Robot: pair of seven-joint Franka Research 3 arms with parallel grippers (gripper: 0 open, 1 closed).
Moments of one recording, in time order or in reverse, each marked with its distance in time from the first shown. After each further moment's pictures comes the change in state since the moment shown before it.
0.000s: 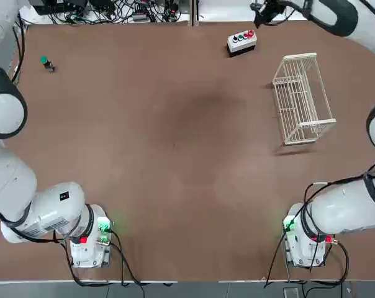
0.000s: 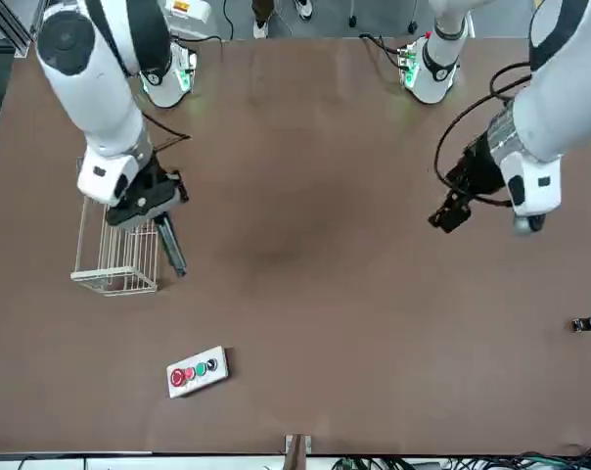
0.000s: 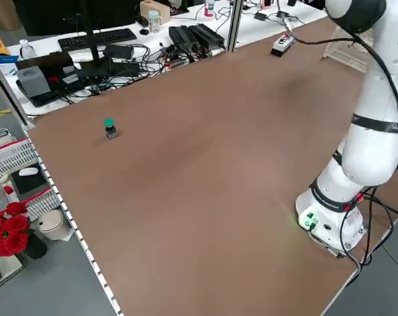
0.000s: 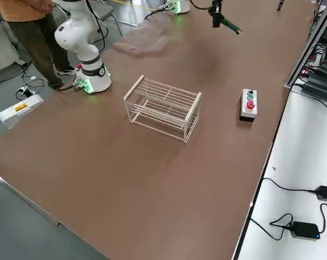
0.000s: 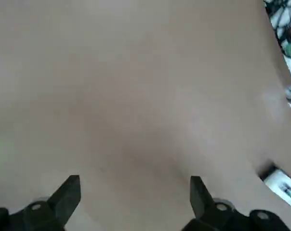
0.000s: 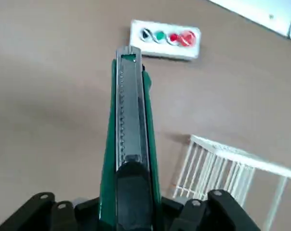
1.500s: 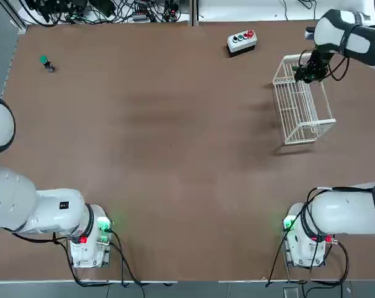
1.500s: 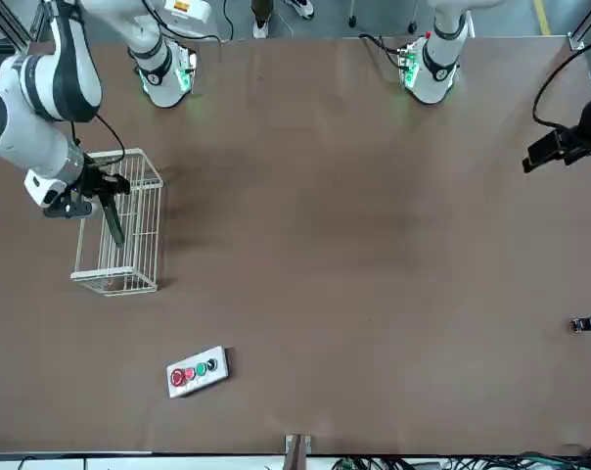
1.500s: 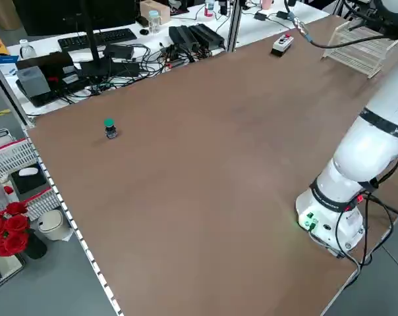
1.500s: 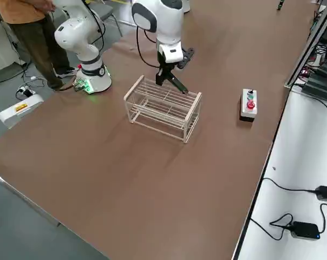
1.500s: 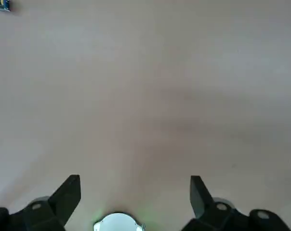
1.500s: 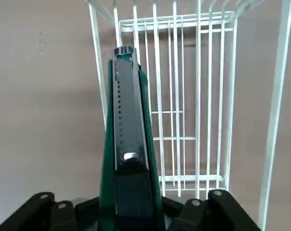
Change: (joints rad) left arm -0.261 -0.243 0.653 -0.177 -0.078 -0.128 1.159; right arm -0.003 -0.199 -0.399 -0.639 0.151 0.258 -0.120
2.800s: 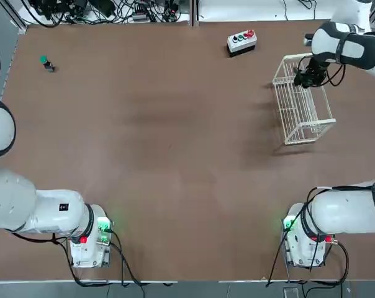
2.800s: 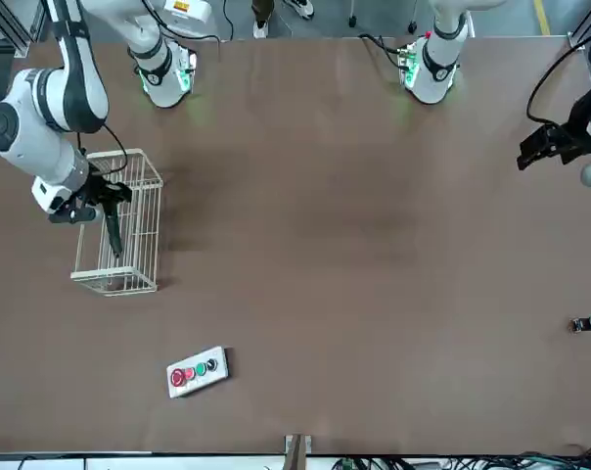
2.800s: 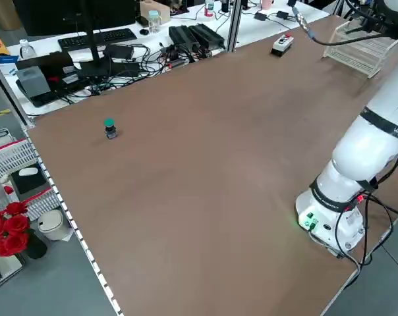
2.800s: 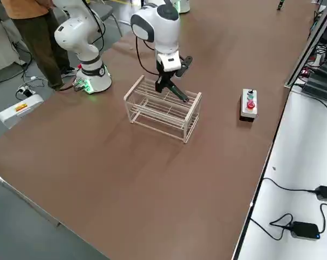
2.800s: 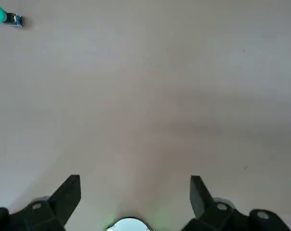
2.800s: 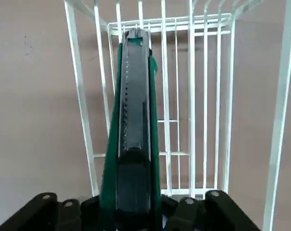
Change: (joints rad) left arm -0.028 0.002 0.004 0.015 0.056 0.014 0.015; right arm -0.008 0.033 -0.014 -0.036 0.000 0.092 -0.031
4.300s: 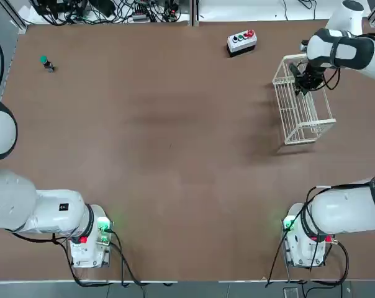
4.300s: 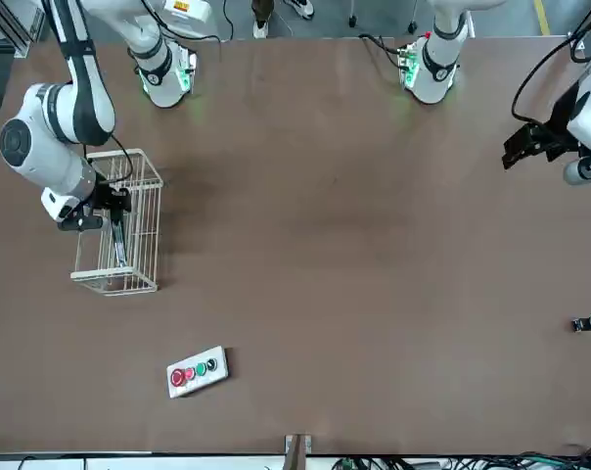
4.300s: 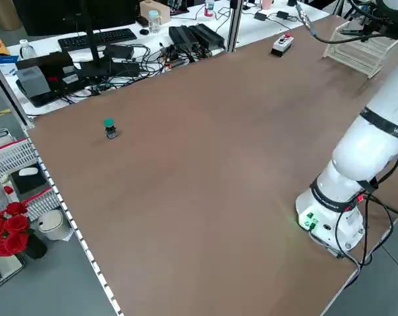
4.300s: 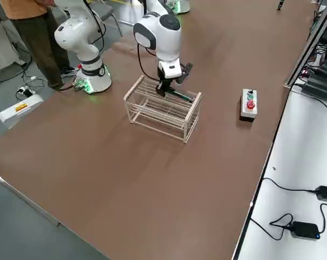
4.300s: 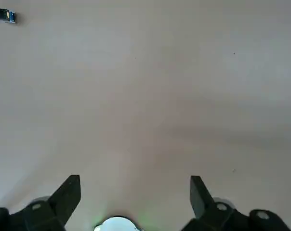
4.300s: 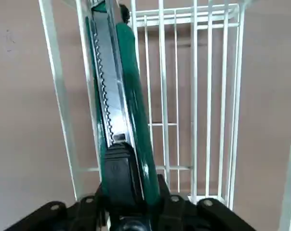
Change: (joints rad) left arm -0.003 0.000 -0.063 0.010 0.000 -0.003 -0.093; right arm -0.001 0.061 -0.001 -0.006 0.001 0.049 -0.004
